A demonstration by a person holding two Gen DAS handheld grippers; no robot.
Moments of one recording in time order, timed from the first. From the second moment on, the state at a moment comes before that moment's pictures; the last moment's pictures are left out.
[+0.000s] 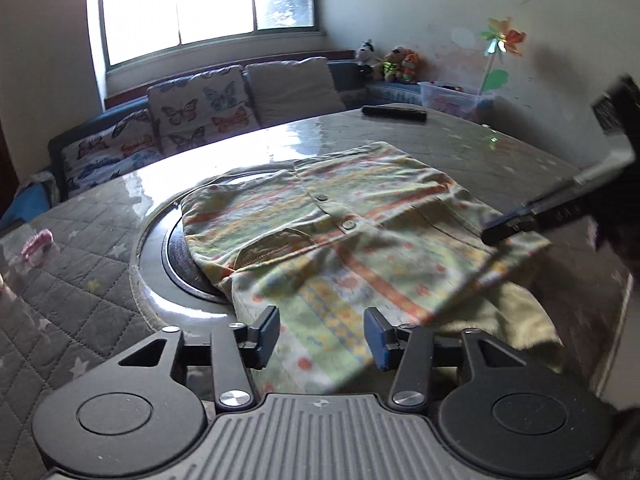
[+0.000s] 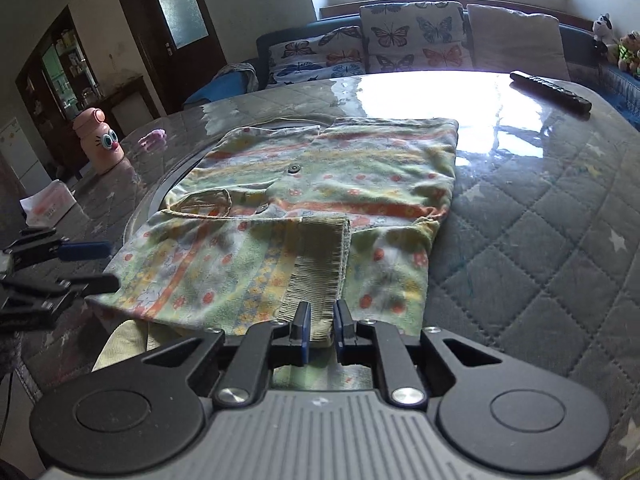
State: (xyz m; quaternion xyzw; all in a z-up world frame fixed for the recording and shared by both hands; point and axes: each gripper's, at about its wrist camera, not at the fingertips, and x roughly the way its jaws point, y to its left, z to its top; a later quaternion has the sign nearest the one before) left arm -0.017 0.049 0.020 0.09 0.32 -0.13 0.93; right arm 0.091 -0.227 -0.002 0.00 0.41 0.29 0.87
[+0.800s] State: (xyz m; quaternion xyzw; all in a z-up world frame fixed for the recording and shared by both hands) left arm -0.043 0.056 0.000 0.16 0.30 -0.05 0.94; right arm 0.083 -0.228 0.008 0.03 0.40 0.28 0.87
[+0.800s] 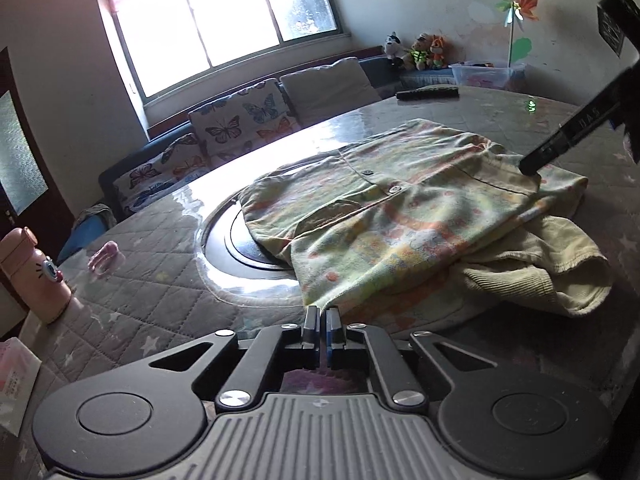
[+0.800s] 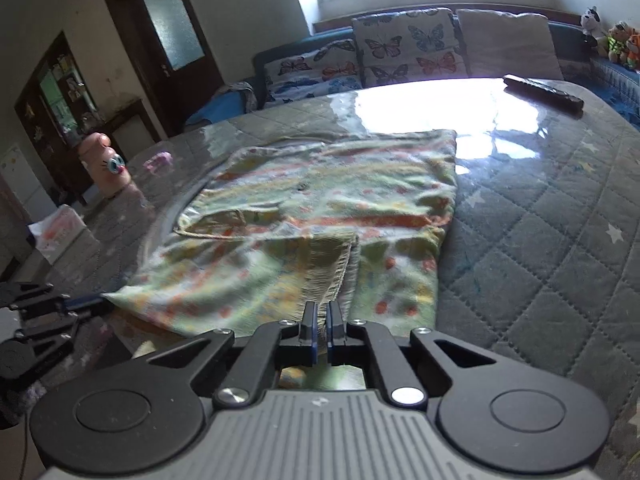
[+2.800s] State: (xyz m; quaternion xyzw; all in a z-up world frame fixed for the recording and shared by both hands) left arm -0.048 0.026 -0.002 0.26 0.30 -0.14 0.91; right arm 0.061 -0.208 0.008 -0.07 0.36 0.36 0.86
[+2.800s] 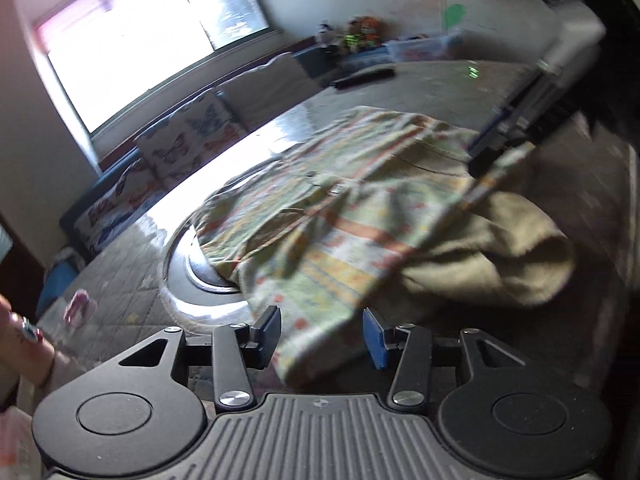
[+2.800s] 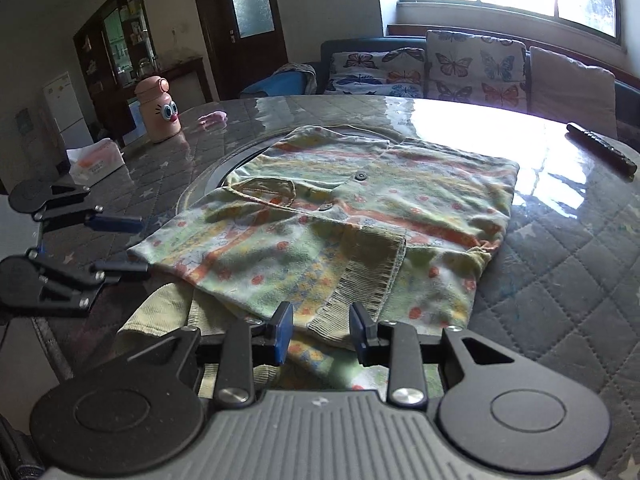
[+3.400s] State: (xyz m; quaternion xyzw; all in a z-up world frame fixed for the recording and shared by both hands) left arm -0.038 -0.022 0.002 0.23 0.24 -0.22 0.92; right arm 0.031 -0.231 0.013 -0.10 0.35 0.34 0.87
